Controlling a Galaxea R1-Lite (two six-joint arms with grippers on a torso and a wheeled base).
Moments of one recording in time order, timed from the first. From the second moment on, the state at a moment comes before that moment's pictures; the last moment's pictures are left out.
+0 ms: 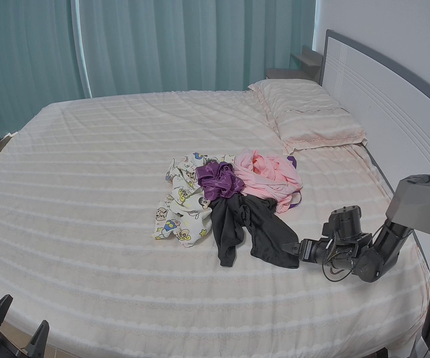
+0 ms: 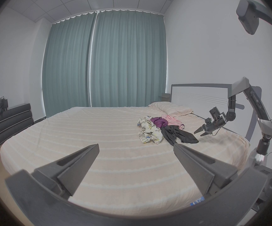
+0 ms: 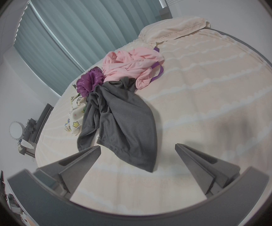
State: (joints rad) left arm -0.17 0.09 -0.02 0.00 0.03 -0.01; right arm 0.33 2.26 -0.69 -0.91 0.06 0.48
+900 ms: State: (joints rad) left arm -0.17 0.09 -0.02 0.00 0.03 -0.01; right arm 0.44 2.43 -0.96 -0.80 -0.02 0.47
